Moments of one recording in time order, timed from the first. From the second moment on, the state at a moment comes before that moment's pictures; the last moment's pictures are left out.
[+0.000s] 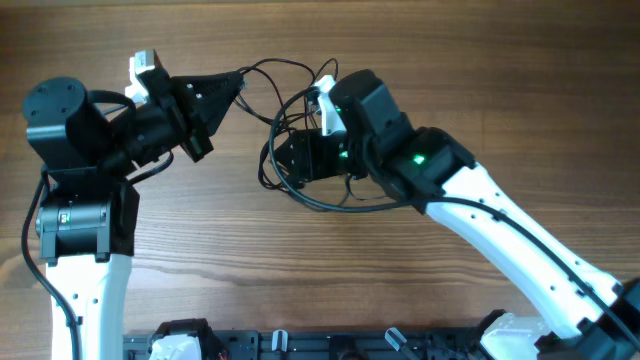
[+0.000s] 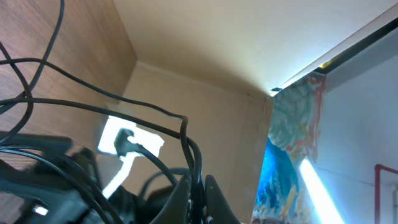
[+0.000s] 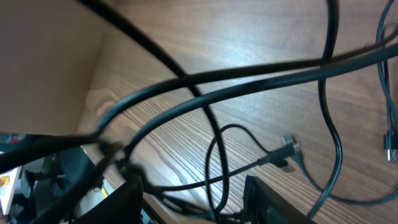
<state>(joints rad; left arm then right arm) 0.07 1.09 1.19 -0.29 0.96 -1.66 0.72 1.54 1.41 -0.65 -0.35 0.59</state>
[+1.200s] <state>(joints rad) 0.20 1.10 1.18 -0.44 1.04 -1.89 0.50 1.35 1.42 -1.08 0.34 0.63</state>
